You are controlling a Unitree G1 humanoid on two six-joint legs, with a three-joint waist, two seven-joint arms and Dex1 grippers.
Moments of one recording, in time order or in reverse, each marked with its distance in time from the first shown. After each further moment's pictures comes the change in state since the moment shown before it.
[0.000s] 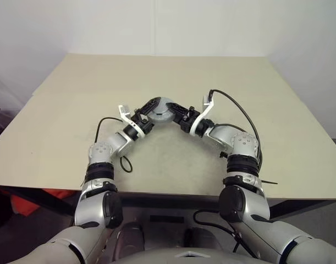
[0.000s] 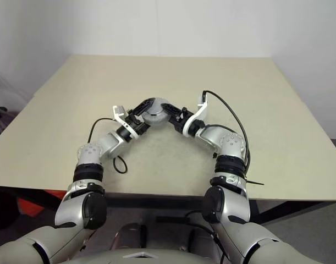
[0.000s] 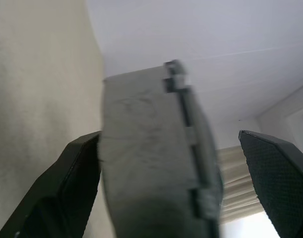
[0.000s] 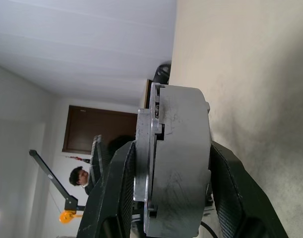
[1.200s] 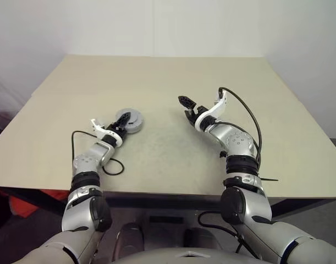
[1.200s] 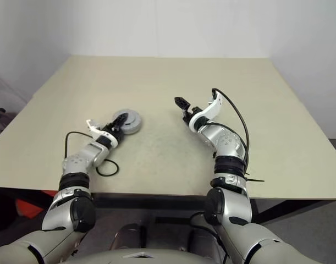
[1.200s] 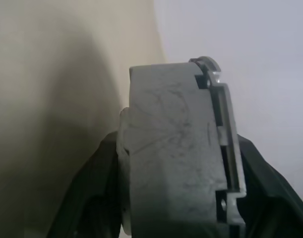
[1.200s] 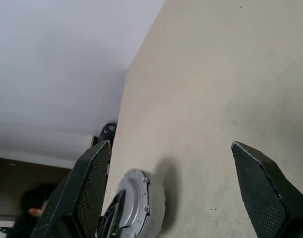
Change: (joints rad) left arm 0.092 0.101 0.145 0.031 0.103 -0.238 0.133; right arm 0.014 -0.020 0.096 0.019 -0.172 -0.365 -0.009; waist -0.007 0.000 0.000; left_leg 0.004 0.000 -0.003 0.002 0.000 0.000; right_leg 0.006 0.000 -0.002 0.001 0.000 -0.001
